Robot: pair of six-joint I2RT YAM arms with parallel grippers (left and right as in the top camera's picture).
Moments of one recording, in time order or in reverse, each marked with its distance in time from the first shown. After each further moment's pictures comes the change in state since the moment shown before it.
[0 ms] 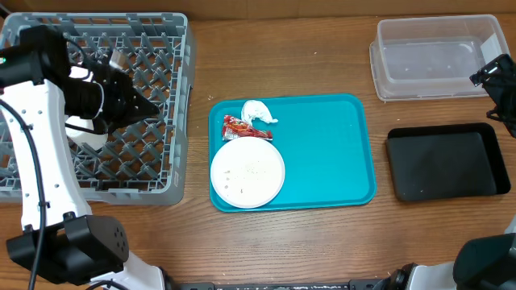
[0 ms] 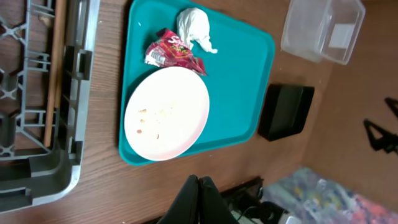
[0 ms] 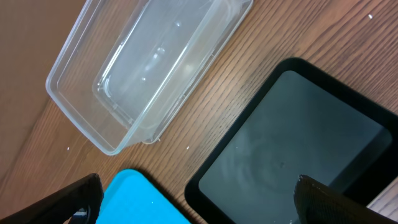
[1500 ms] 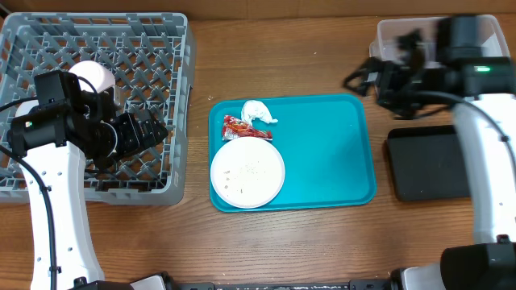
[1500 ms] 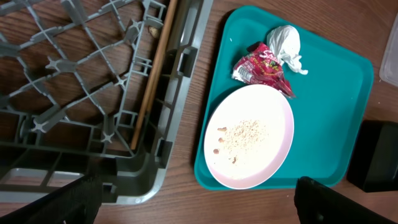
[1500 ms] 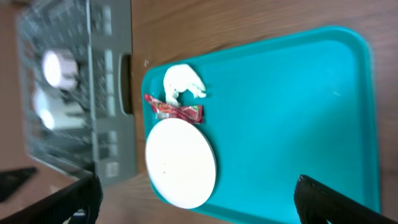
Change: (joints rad) left arm -0.005 -0.340 -0.526 0.402 -0.300 -0.085; right arm 0.507 0.014 0.000 -0.058 -0.425 -0.208
